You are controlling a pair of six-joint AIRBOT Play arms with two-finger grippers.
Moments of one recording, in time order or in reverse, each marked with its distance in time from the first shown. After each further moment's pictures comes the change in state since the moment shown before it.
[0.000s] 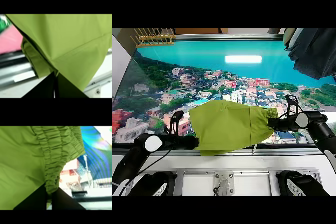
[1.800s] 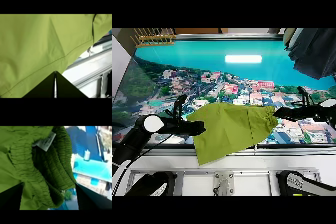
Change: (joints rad) left arm 0.000 -0.210 0.296 -0.089 -0.039 -0.022; right arm -0.505 -0.402 0.198 0.587 0.110 -0.925
